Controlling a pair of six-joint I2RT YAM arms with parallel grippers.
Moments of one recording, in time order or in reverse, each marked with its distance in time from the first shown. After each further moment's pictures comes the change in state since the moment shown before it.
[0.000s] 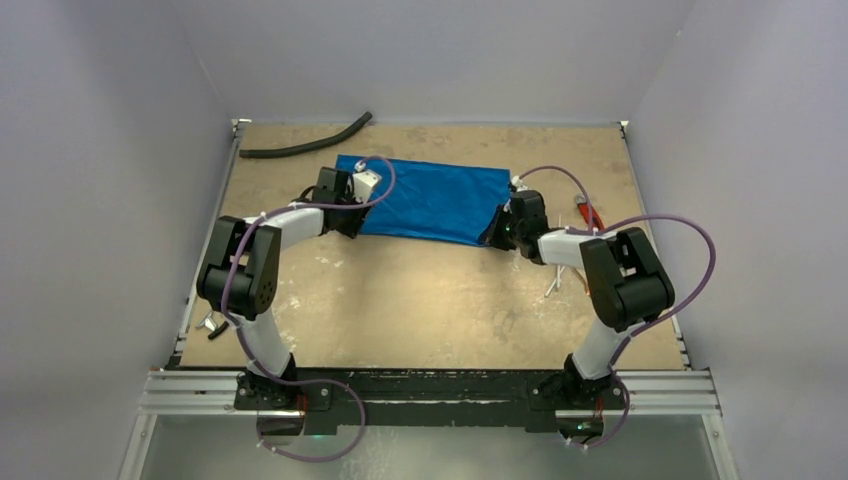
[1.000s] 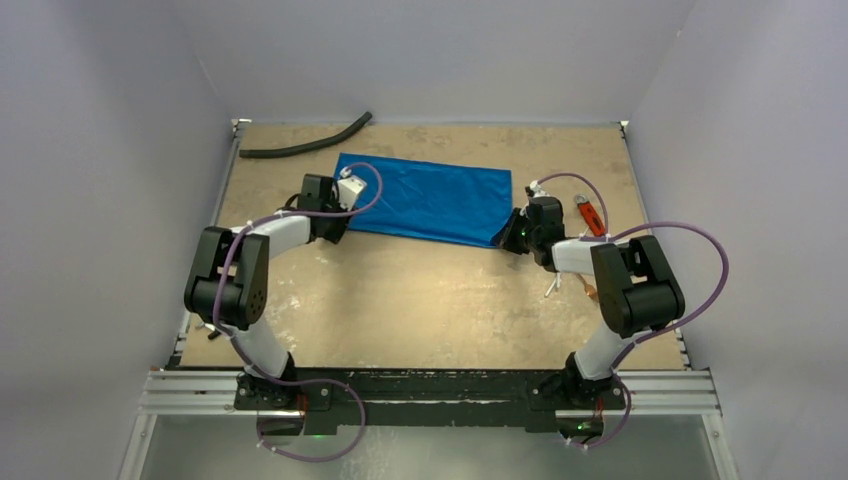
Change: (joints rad) left arm 0.058 -0.074 -0.101 0.047 -0.045 0.080; right arm -0.103 -0.047 -0.119 0.088 -0.048 -0.010
